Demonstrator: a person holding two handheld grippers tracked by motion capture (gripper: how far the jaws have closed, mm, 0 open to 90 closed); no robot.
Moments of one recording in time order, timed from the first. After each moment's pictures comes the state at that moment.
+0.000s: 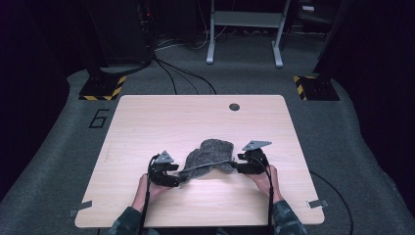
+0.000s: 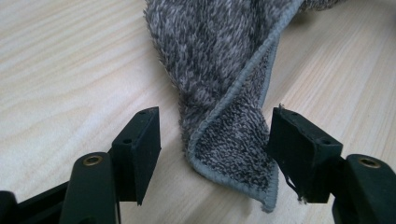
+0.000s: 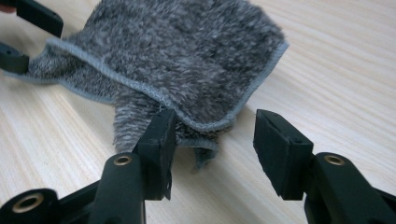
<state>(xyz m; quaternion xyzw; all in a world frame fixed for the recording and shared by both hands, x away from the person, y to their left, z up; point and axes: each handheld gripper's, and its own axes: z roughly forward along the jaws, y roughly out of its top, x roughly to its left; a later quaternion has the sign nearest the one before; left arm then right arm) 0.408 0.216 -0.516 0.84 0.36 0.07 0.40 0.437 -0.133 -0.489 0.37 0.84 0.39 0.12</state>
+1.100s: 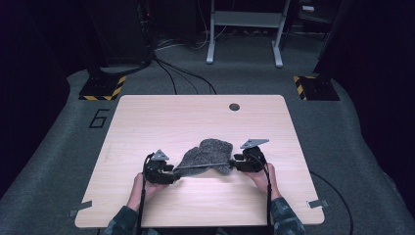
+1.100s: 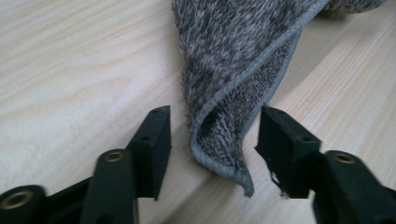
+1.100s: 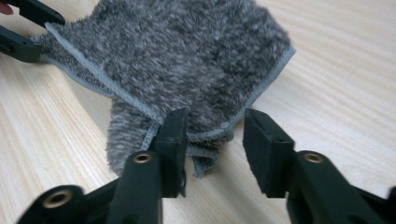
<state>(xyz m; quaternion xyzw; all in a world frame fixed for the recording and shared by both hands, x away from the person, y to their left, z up) 0.411 0.231 -0.515 0.83 0.39 0.07 0.38 0.449 -0.131 -0.494 0.37 0.84 0.39 0.09</state>
